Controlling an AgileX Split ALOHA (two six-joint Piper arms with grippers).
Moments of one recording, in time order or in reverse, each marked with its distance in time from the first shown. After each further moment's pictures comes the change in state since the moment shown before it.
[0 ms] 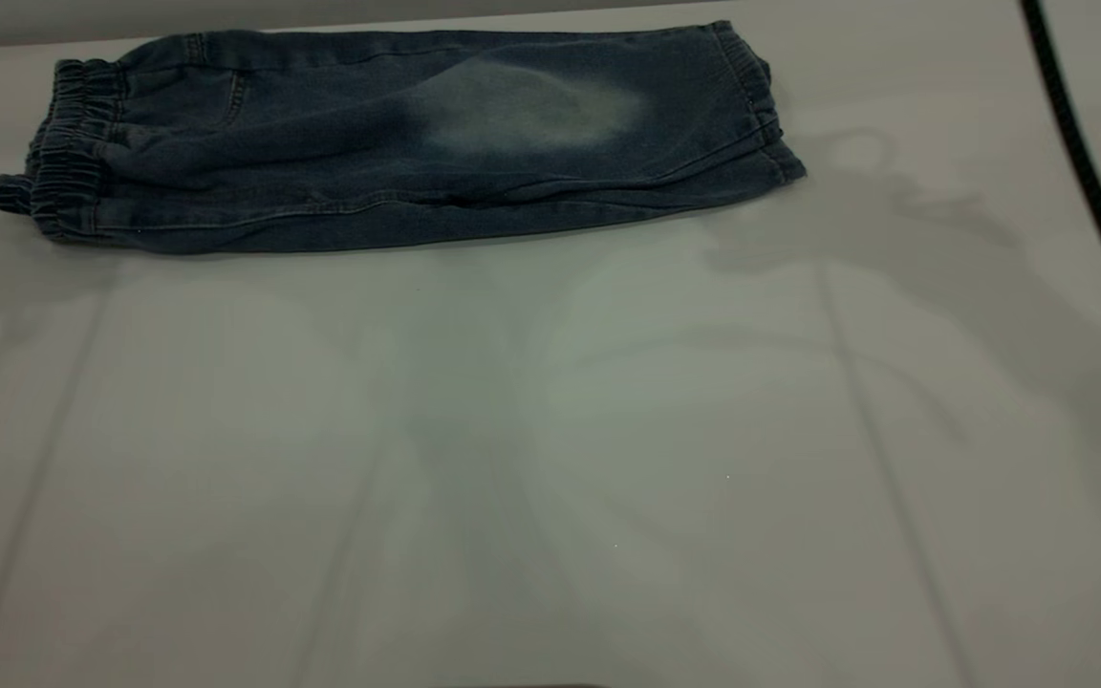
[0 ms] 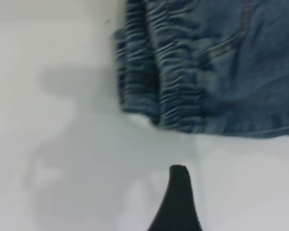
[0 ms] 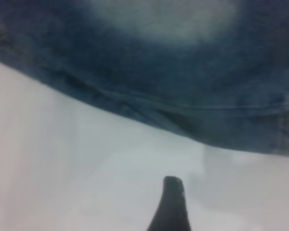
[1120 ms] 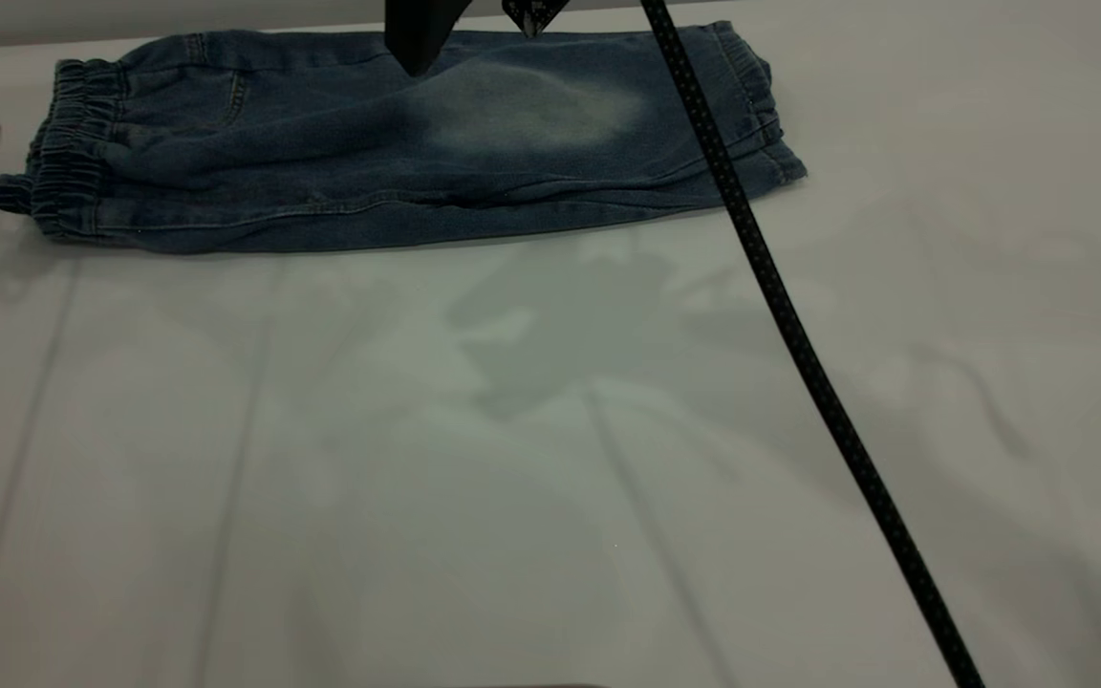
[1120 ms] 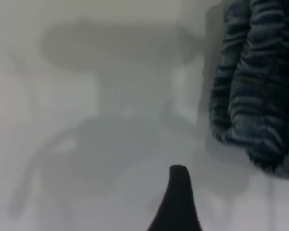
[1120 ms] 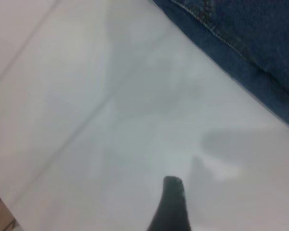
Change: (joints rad) left arm 0.034 0.291 -0.008 0.009 -0.245 -0.031; right arm 0.333 0.002 -0.039 -0.021 -0.028 -0.002
